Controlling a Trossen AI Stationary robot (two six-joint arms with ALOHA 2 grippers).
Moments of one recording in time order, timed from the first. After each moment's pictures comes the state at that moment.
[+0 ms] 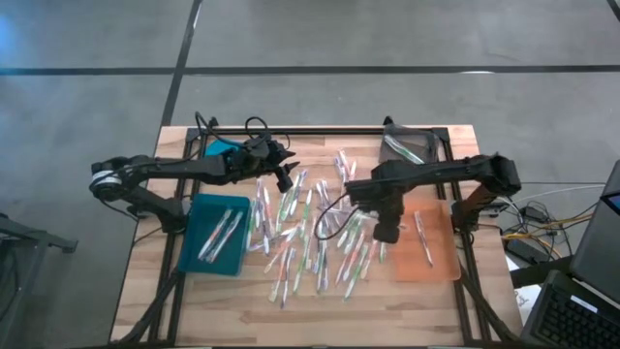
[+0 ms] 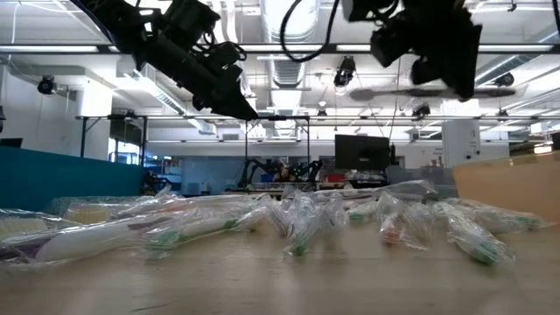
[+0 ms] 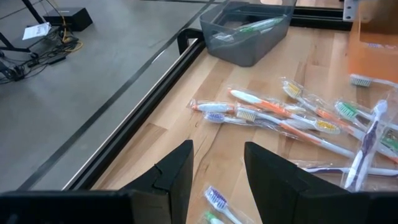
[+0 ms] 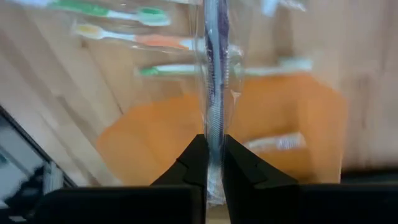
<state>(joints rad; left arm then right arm) 0.33 1.34 0.78 0.16 -0.18 0.06 0.01 1.64 1.42 -1.51 -0.19 0.34</state>
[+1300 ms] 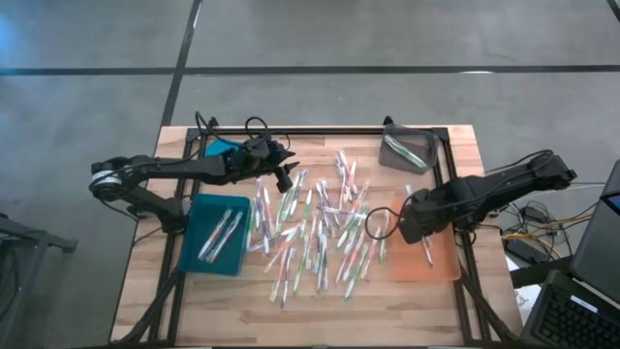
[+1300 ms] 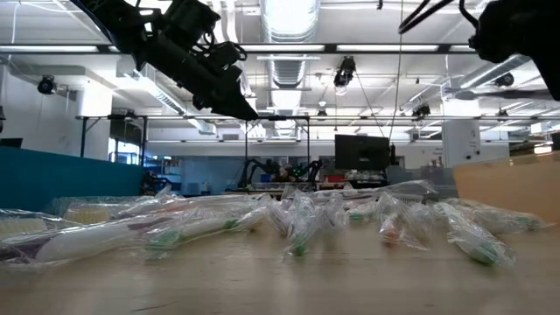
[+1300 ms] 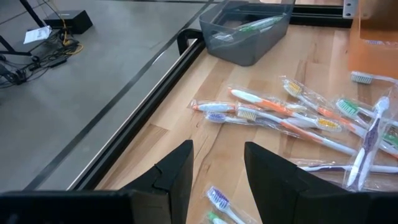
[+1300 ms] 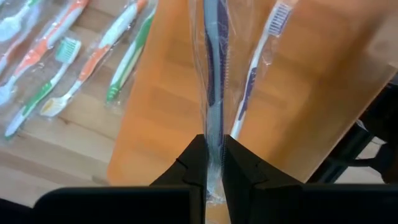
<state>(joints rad) 0.33 1.34 0.78 0.16 -0.18 0.08 0.28 1.10 0.96 -1.35 -0.07 1.49</state>
